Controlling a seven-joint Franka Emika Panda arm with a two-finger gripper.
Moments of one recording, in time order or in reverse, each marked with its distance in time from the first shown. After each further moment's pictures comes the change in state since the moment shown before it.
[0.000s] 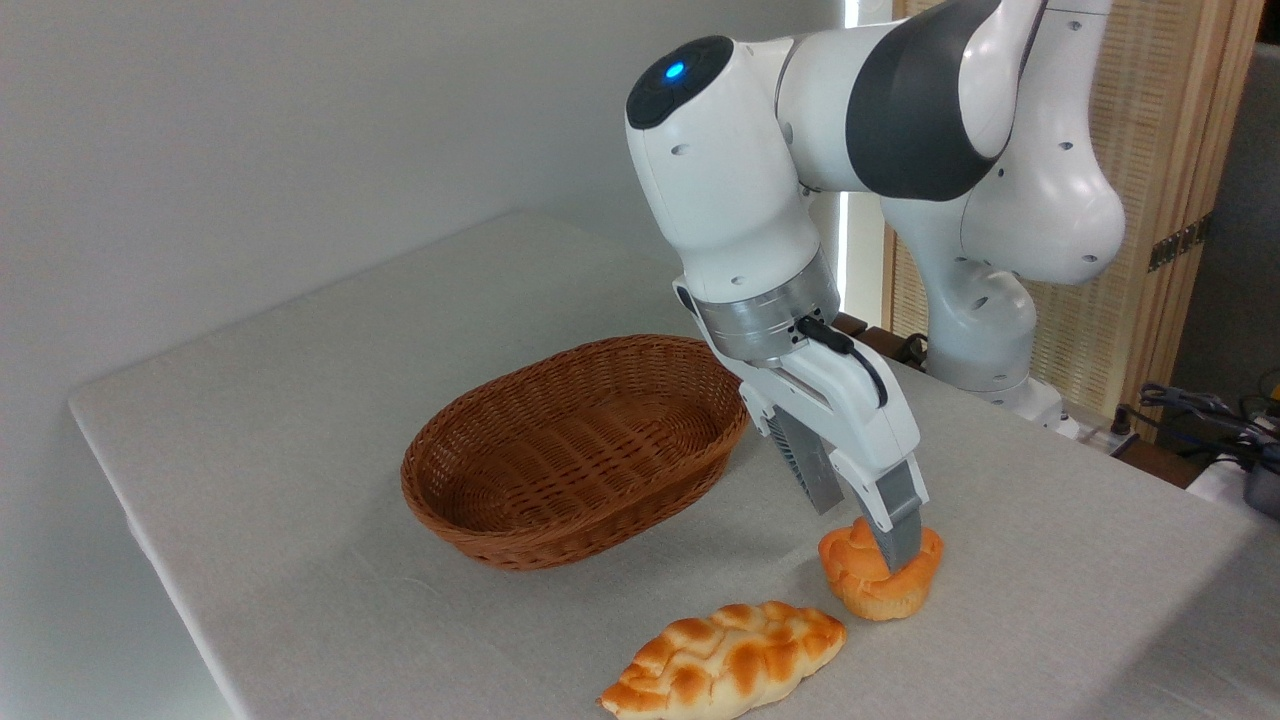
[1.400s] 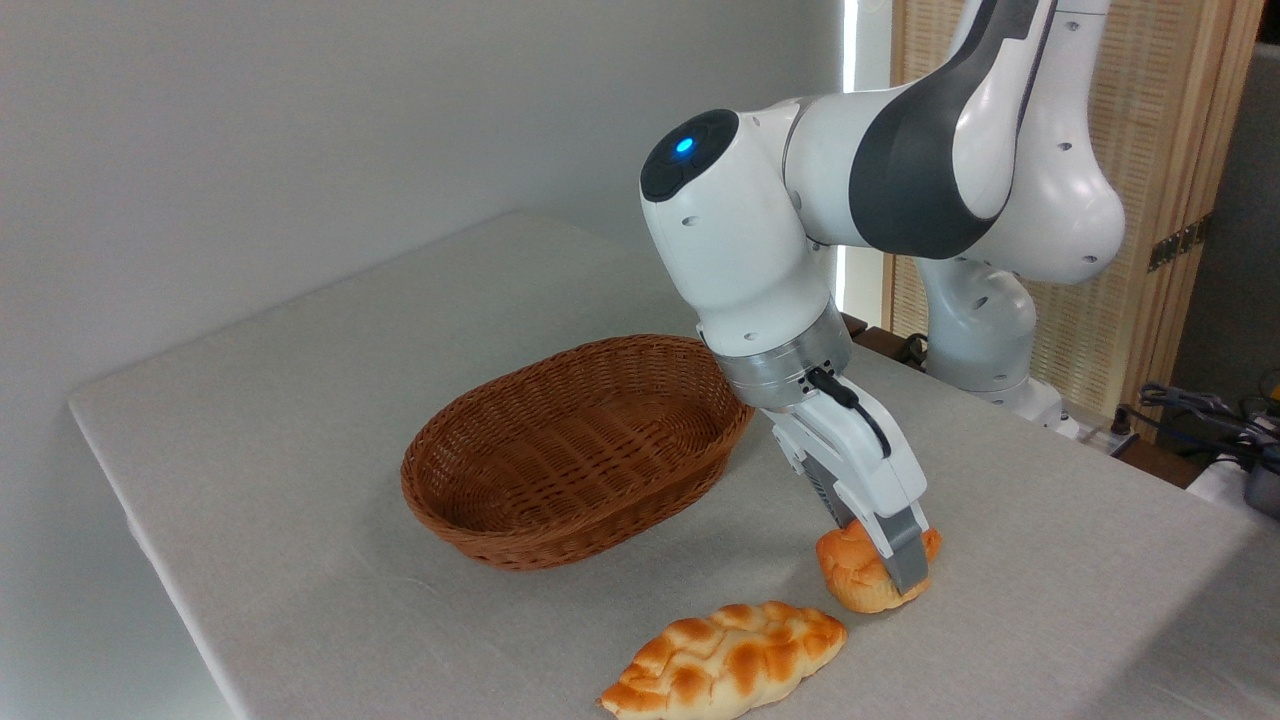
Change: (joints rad) arm -0.002 0.017 0.013 -0.087 0.050 0.072 0.034
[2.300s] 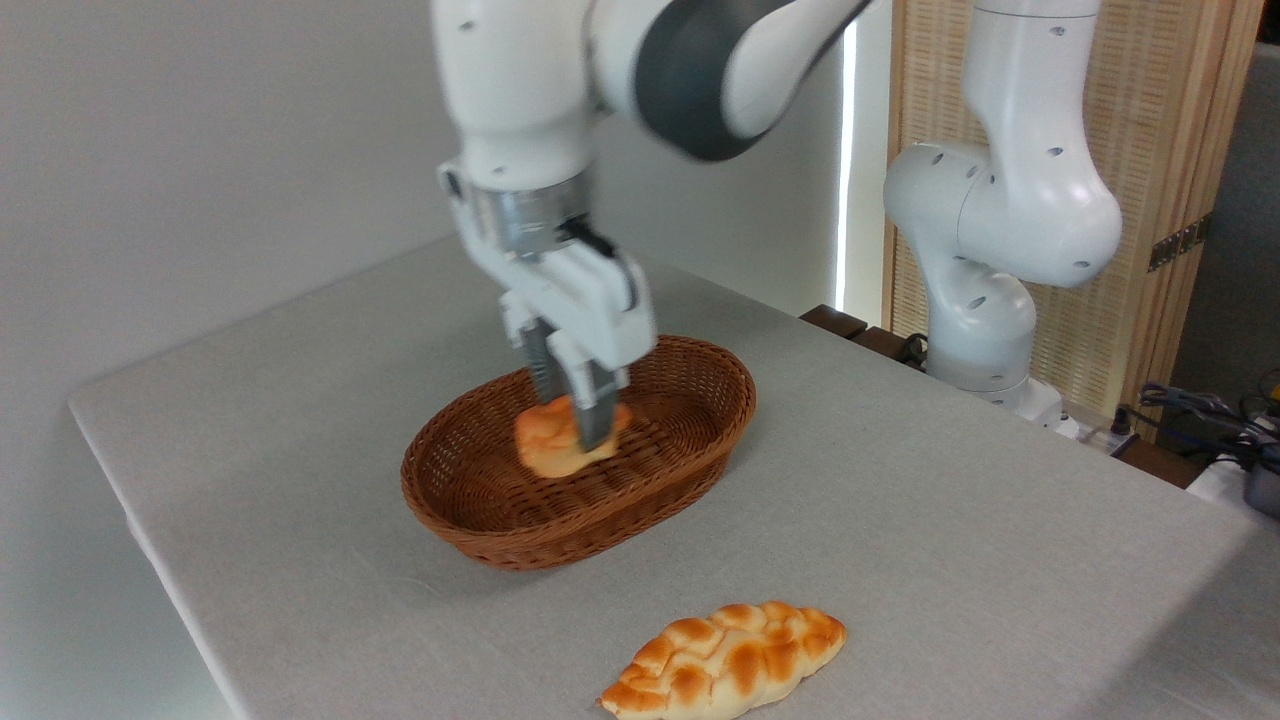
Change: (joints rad) arm -0.081 0.127 -0.211 0.346 -0.459 -0.036 -0.361
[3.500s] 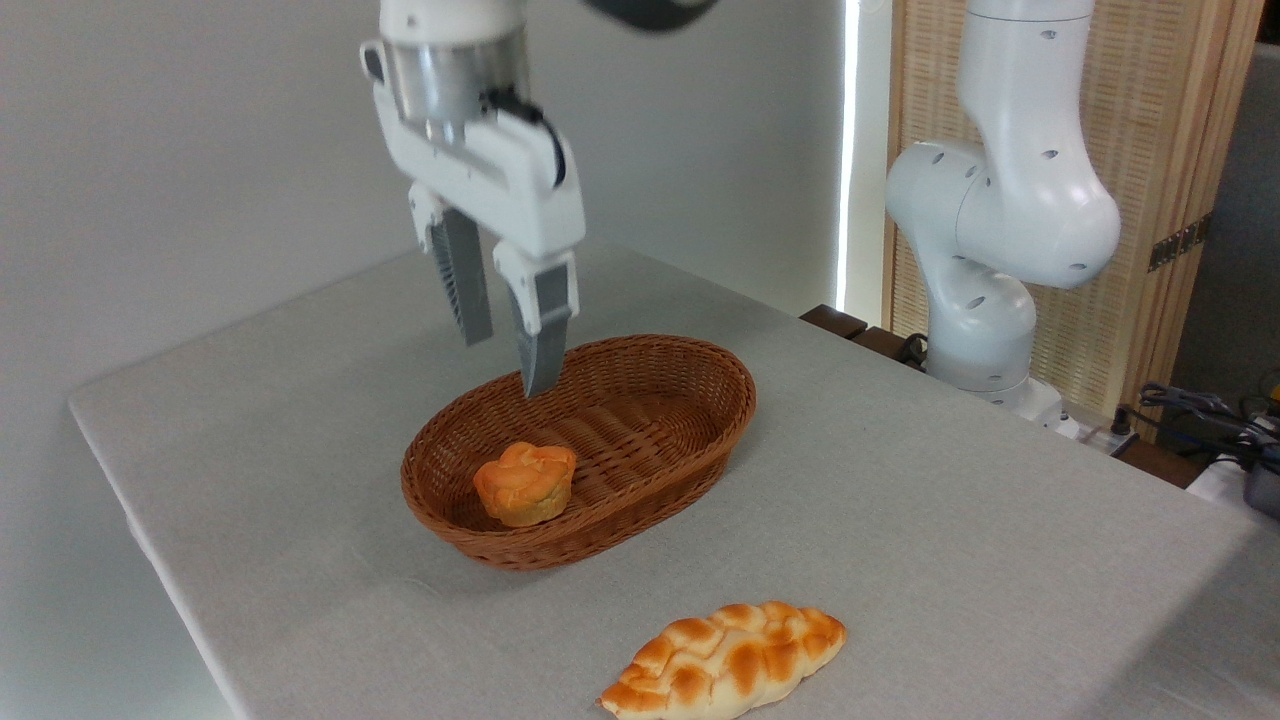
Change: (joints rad) arm -0.024 0.030 0.025 0.282 0.042 -0.155 -0.025
